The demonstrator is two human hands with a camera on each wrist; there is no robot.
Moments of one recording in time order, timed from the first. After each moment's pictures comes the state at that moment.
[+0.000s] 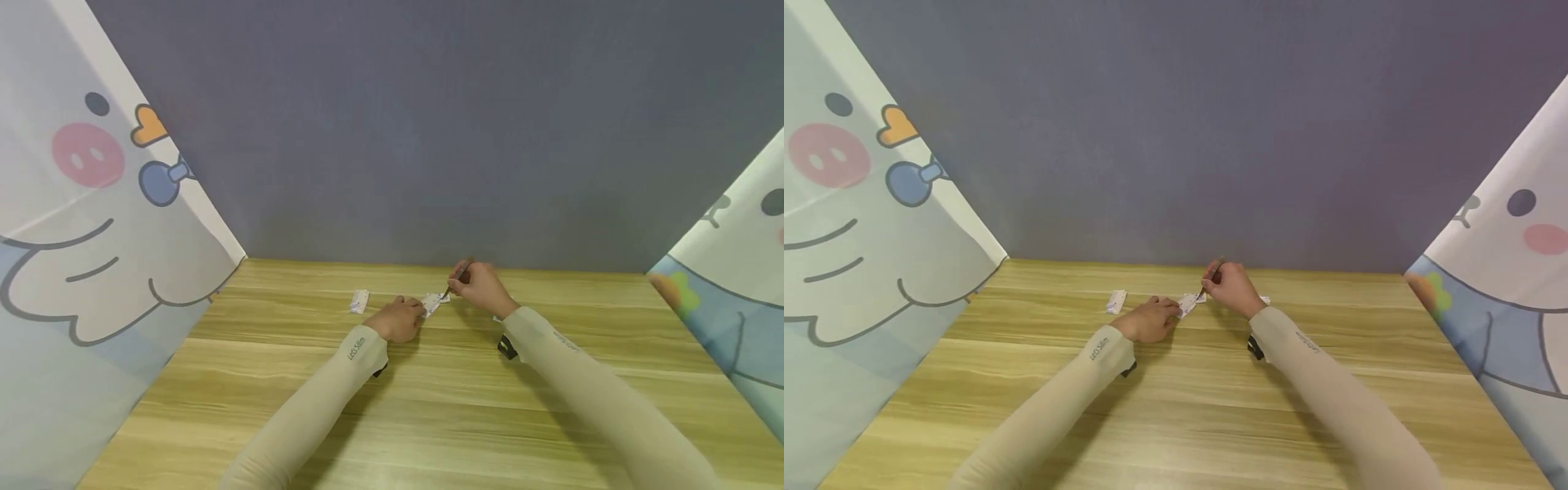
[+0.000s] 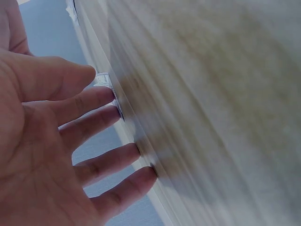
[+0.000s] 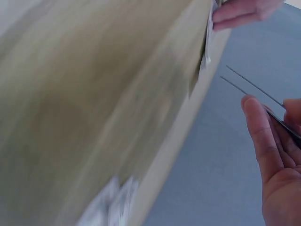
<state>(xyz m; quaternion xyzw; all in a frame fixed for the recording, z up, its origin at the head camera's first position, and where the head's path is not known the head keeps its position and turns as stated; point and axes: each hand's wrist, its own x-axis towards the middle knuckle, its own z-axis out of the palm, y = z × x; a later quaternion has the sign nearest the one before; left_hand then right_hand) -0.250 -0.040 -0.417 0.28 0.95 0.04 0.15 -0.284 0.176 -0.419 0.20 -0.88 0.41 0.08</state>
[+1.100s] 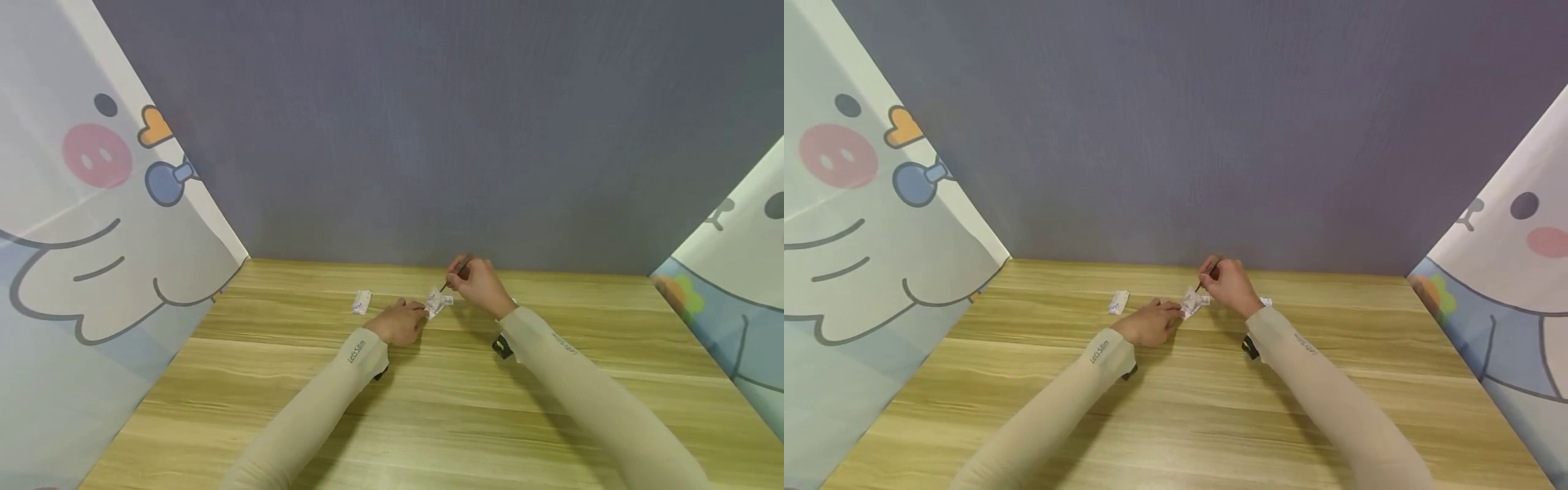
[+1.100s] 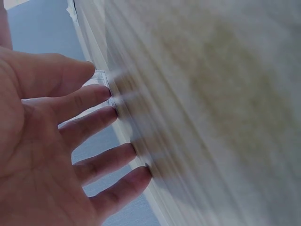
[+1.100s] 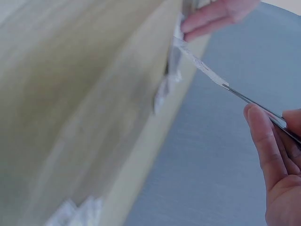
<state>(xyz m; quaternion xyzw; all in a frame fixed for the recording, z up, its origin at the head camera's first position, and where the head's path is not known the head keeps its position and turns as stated) -0.249 -0.044 -0.420 0.26 0.95 0.05 0.17 -0.281 0.163 -0.406 0.21 -0.87 0.42 0.12</state>
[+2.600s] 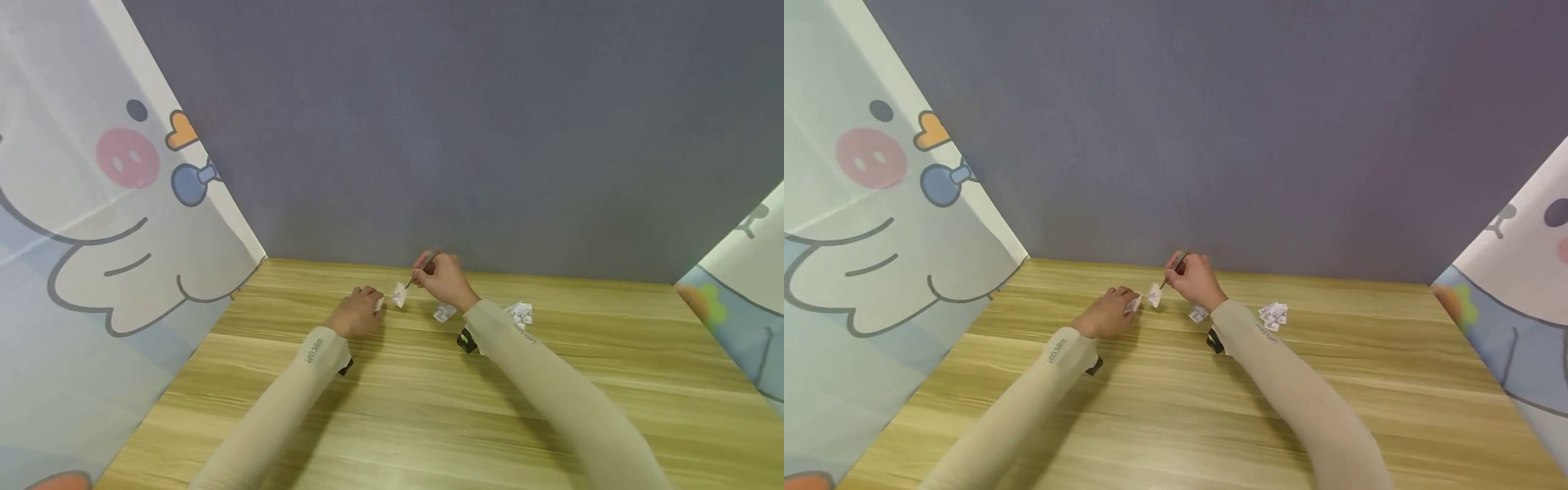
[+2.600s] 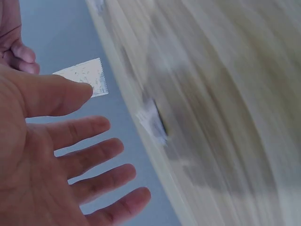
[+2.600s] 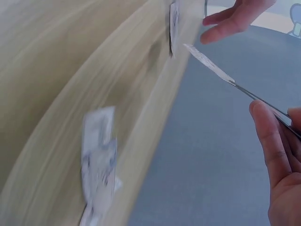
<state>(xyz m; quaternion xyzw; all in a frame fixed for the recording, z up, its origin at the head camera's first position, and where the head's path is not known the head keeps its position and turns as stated) -0.248 -0.132 -0.400 0.19 0.98 0.08 0.07 -0.292 0.081 -0.395 0.23 -0.81 0.53 0.07</state>
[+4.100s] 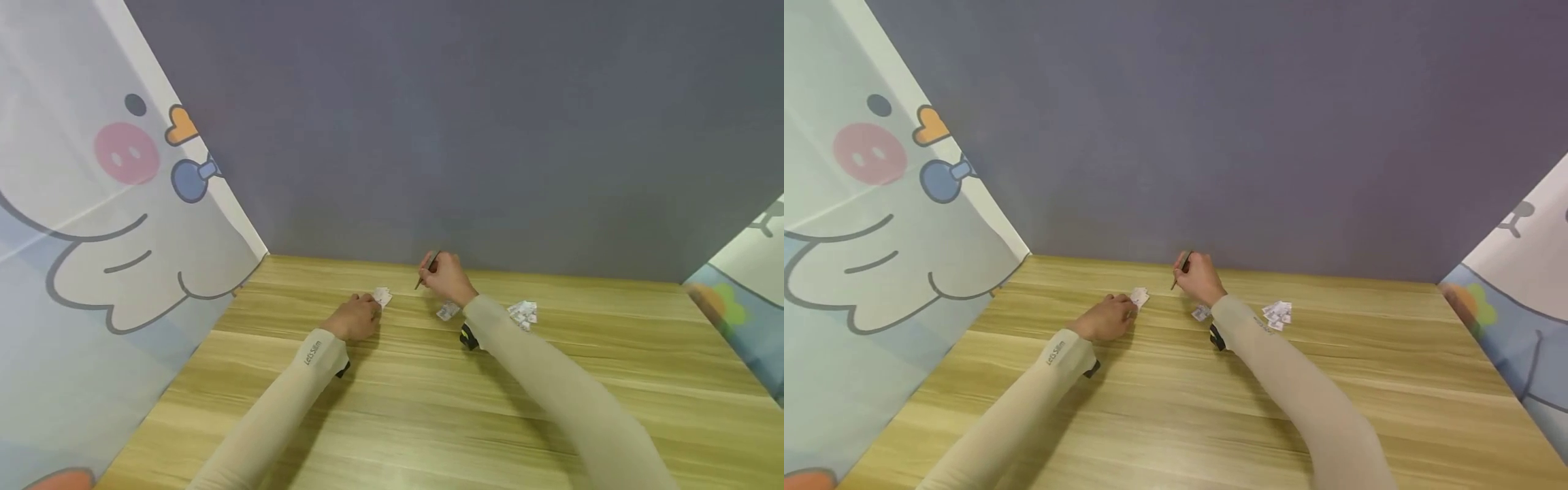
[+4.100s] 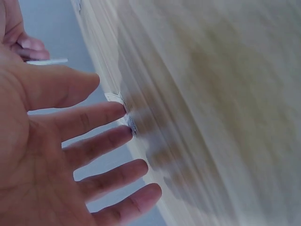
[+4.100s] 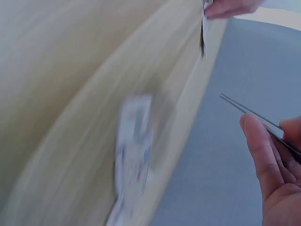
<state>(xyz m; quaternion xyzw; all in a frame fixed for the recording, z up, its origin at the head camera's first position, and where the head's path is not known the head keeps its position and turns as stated) -0.247 -0.147 -0.412 0.19 0.97 0.07 0.11 -0.304 0.078 -0.404 0.17 -0.86 0.48 0.04</state>
